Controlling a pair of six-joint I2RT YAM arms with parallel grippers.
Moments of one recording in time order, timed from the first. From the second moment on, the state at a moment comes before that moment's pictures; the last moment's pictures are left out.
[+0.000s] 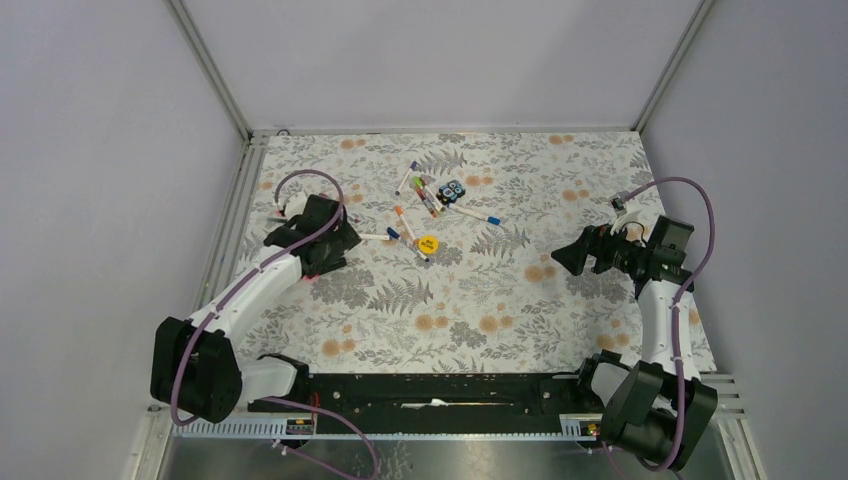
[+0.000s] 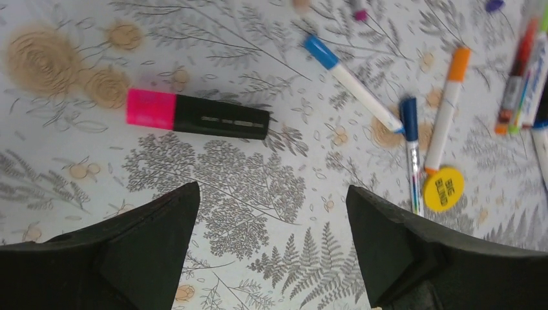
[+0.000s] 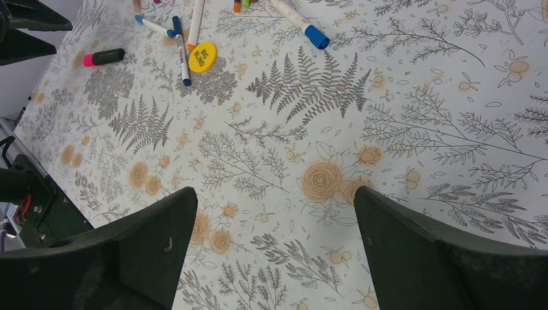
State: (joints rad) left arm -0.34 1.24 0.87 -0.60 -0.30 -0.85; right arm -0.41 1.03 0.67 -0.43 -1.01 -0.23
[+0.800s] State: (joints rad) left arm -0.26 1.50 0.95 -0.56 -0.16 0.25; right arm -0.41 1.02 0.67 -0.43 -1.00 -0.23
